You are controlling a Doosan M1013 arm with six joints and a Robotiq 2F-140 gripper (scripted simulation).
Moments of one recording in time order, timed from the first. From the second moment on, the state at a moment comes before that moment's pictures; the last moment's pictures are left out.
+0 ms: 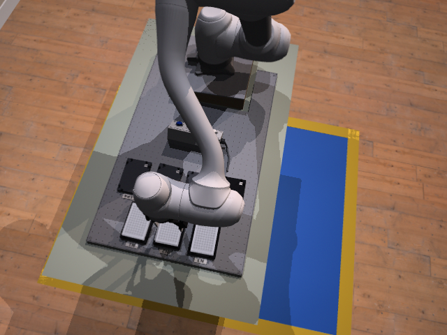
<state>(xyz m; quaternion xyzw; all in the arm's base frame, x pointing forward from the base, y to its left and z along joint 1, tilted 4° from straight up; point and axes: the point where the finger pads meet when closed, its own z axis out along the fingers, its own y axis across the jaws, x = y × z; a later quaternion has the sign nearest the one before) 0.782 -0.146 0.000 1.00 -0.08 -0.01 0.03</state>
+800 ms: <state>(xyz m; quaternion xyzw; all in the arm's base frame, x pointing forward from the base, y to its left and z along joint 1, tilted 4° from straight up) 0.783 -0.146 0.028 1.00 -0.08 -0.01 0.03</state>
